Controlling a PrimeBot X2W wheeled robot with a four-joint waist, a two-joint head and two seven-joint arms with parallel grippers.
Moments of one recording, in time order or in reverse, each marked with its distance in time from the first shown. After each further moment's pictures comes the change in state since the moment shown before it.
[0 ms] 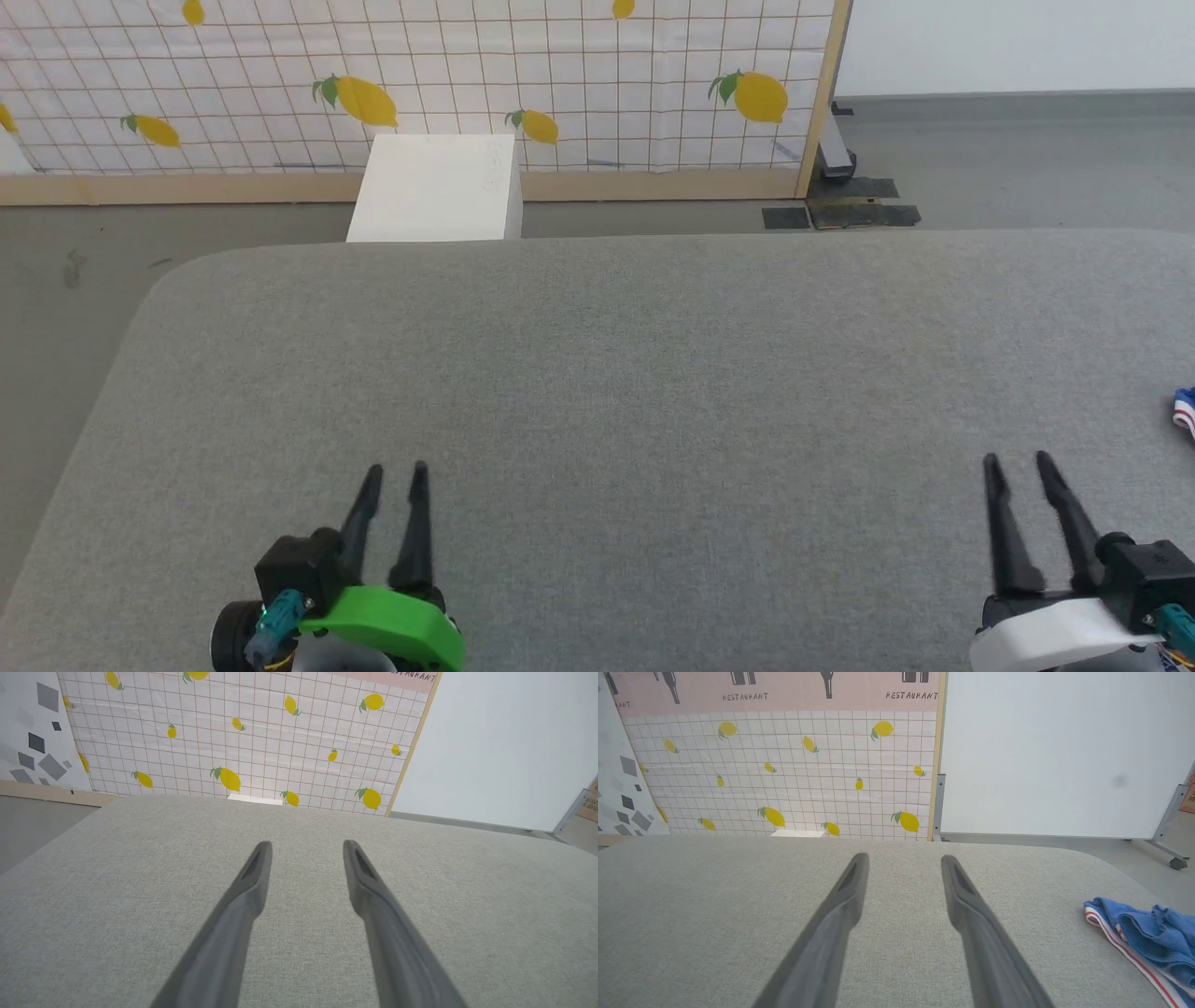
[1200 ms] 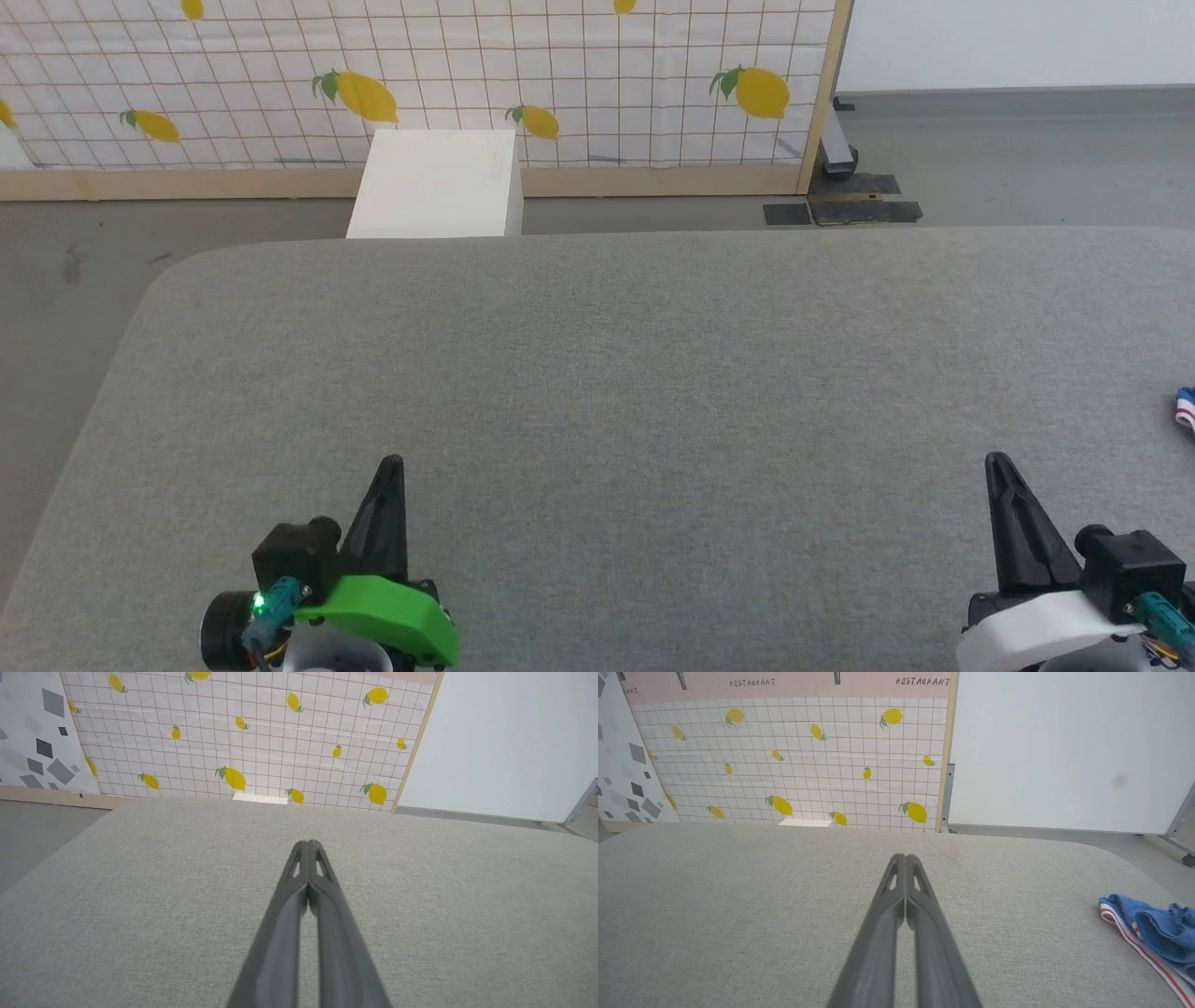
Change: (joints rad) left arm 0.000 0.000 0.017 -0.037 0.036 0.004 0.053; right arm -0.005 0.000 0.026 -0.007 -0.003 0.000 0.045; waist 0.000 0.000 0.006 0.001
